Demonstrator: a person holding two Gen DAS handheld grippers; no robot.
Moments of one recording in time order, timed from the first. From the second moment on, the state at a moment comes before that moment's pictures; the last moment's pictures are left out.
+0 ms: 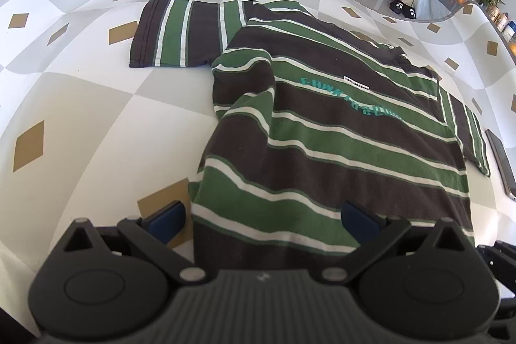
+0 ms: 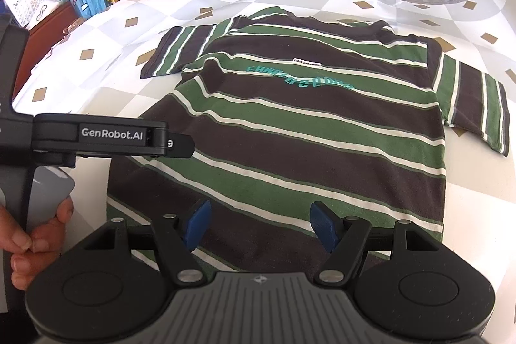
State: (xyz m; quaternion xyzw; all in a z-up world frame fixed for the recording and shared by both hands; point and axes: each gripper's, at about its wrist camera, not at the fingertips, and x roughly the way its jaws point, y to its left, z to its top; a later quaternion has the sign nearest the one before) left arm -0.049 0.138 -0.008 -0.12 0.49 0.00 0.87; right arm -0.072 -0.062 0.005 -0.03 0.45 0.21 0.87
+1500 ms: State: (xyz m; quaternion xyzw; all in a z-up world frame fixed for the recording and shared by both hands) left arm -0.094 0.237 0.012 -0.17 0.42 0.20 0.87; right arm -0.121 0.065 -0.033 -0.23 0.31 0.34 0.86
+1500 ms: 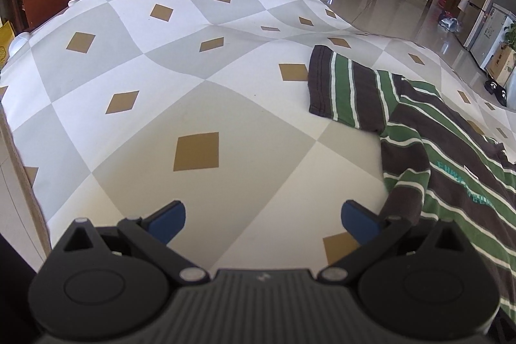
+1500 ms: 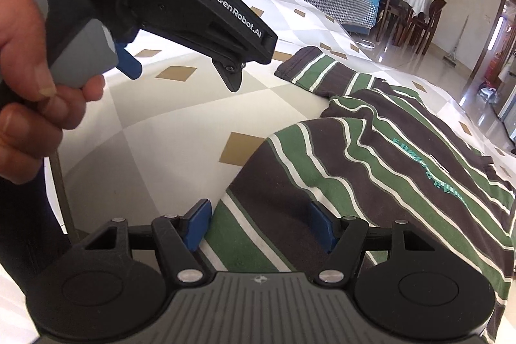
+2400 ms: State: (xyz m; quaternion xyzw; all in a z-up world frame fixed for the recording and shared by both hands) left arm -0.087 0.222 0.004 -0.16 0.44 0.19 0.86; right arm -0.062 -0.016 0.015 0.03 0.33 0.24 0.91
